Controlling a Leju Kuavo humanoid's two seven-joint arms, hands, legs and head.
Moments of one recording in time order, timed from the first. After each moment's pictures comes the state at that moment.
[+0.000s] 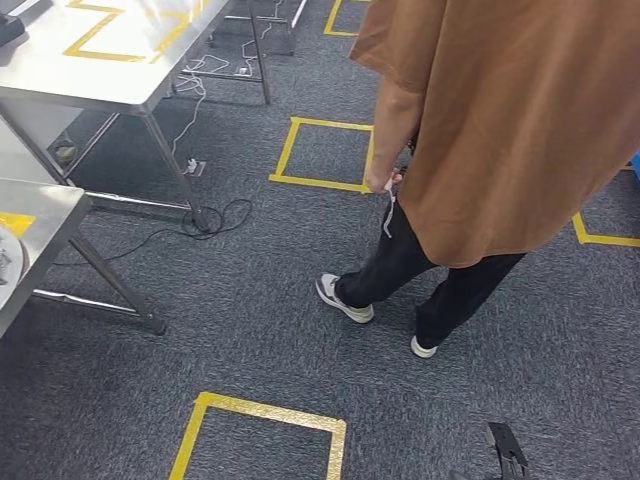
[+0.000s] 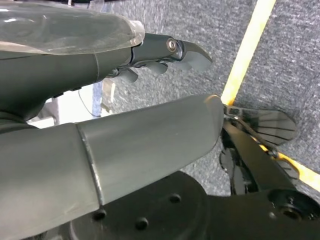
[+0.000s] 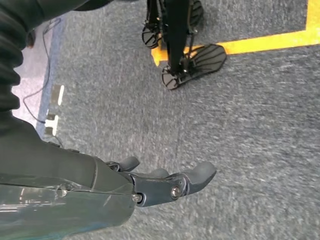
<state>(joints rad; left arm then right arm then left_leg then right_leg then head) -0.12 0.16 -1.16 -0.19 1.14 0.09 0.10 -0.07 -0.12 0.24 -0.20 -0.50 -0.12 -0.13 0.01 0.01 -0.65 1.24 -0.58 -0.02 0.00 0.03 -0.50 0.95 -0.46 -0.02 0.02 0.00</state>
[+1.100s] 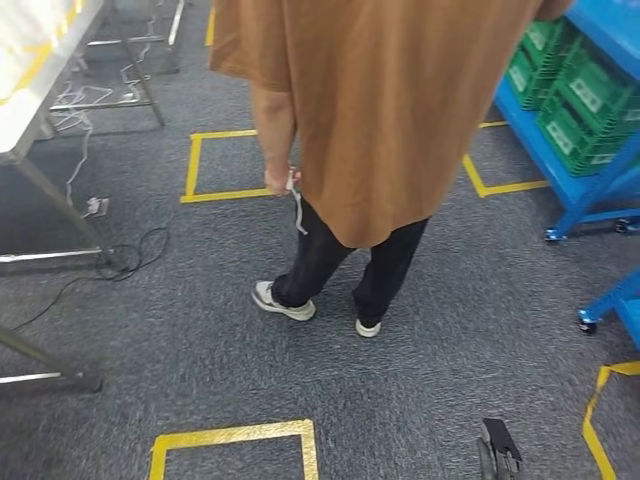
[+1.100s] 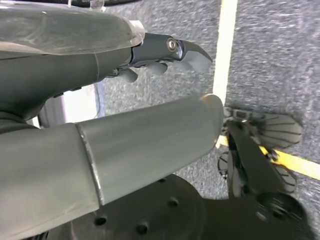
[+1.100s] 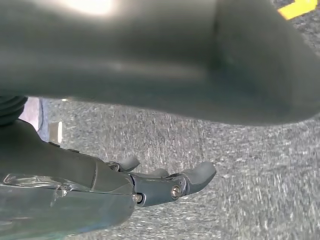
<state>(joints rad) -0.11 0.16 -1.16 -0.19 1.15 0.10 0.09 -0.07 -0.11 0.25 -0.20 -0.51 -0.12 -0.14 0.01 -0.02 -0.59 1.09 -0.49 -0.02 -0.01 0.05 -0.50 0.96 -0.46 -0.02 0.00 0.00</state>
